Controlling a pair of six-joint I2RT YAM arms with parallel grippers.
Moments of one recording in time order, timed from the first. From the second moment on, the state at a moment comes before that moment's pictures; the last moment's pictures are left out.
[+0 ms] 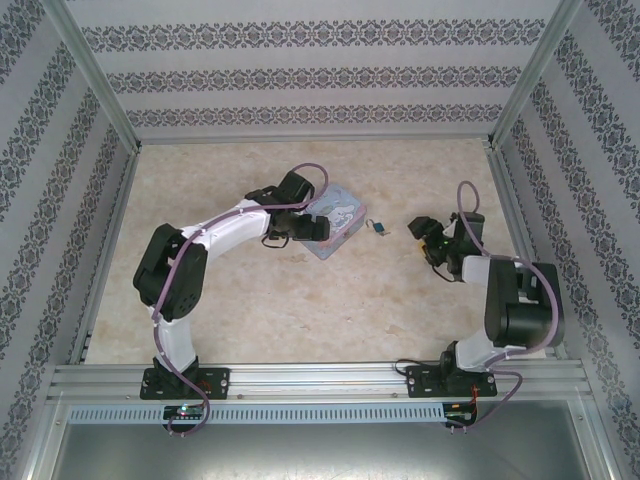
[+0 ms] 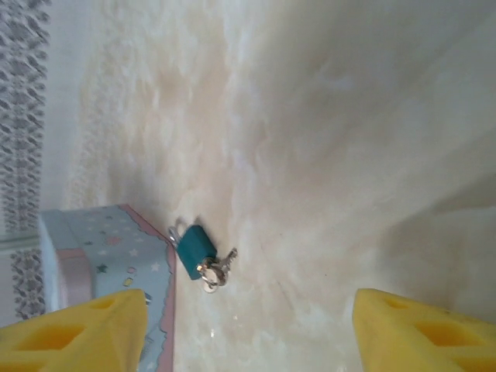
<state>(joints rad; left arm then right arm) -0.55 1.88 1.40 -0.62 0.08 -0.50 -0.14 1.52 0.53 0.28 -0.53 0.91</state>
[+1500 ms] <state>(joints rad) -0.12 1.30 0.43 0.36 -0.44 -0.06 -0.05 1.31 0.46 0.40 0.22 0.20</state>
